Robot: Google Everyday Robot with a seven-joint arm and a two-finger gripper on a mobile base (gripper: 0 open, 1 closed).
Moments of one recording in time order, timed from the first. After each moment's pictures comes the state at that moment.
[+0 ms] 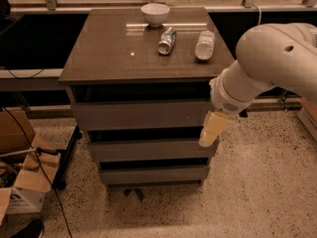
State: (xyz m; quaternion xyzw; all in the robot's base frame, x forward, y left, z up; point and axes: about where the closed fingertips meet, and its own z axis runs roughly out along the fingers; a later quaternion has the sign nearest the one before) arm 0.541 -0.152 0.816 -0.60 0.77 -0.03 0.22
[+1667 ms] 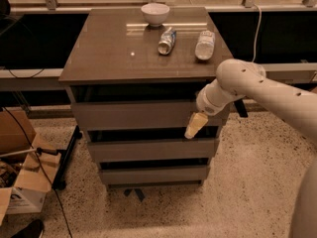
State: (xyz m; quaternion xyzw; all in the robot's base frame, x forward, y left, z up) arm 0.678 -0.148 0.662 -0.58 0.78 0.05 0.24
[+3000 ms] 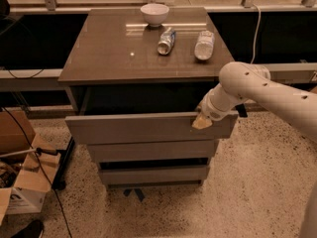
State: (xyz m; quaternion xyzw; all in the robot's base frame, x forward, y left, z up) arm 0.653 -0.159 0.652 -0.60 0.77 0.04 0.21
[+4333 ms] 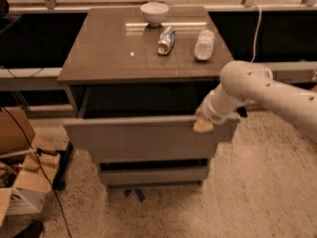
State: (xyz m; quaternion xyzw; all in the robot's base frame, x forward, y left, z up) arm 0.630 -0.162 0.661 -0.60 0.78 0.05 0.19
